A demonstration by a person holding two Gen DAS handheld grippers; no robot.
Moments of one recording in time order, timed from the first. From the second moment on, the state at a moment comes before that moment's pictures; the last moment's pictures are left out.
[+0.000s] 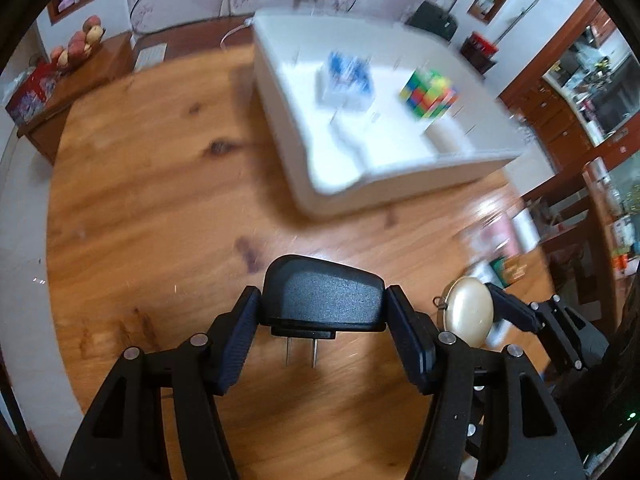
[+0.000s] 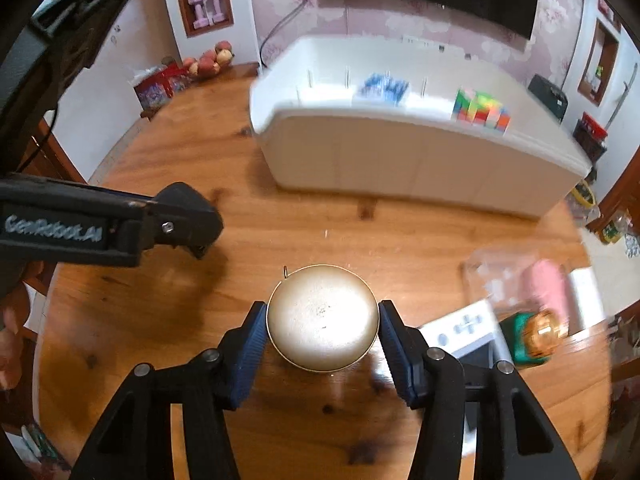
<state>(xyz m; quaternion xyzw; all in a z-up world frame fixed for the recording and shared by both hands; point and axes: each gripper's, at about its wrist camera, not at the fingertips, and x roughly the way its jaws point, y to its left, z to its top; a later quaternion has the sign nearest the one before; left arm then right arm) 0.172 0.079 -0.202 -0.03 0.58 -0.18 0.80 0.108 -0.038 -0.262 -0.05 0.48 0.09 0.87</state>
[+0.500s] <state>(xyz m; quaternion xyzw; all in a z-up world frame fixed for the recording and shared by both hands) 0.230 0.046 -0.043 -0.04 0.45 -0.23 0.86 0.162 -0.097 -0.033 -0.05 0.40 0.01 0.91</state>
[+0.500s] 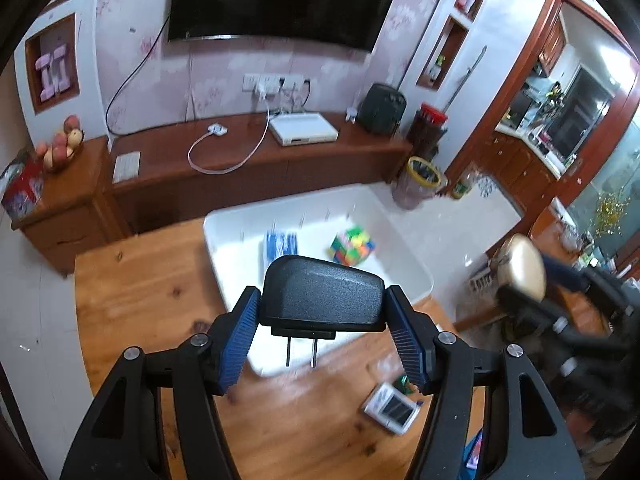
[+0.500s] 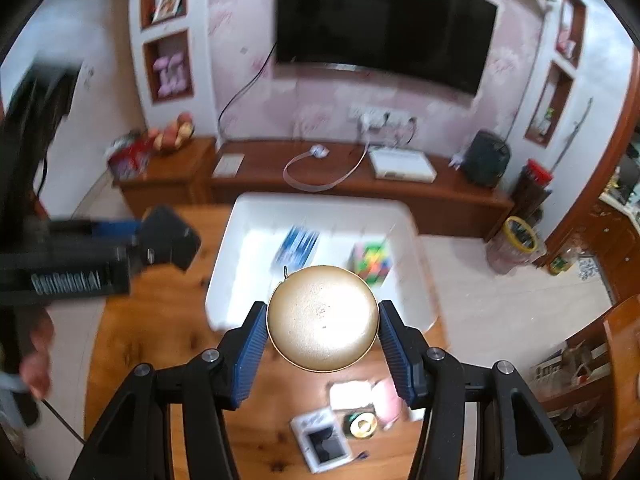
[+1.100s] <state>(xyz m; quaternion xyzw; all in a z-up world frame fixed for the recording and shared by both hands) 0.349 -0.020 -0.151 -0.10 0.53 -0.15 0.83 0.313 -0.144 -0.108 -0.08 0.49 0.01 0.87</state>
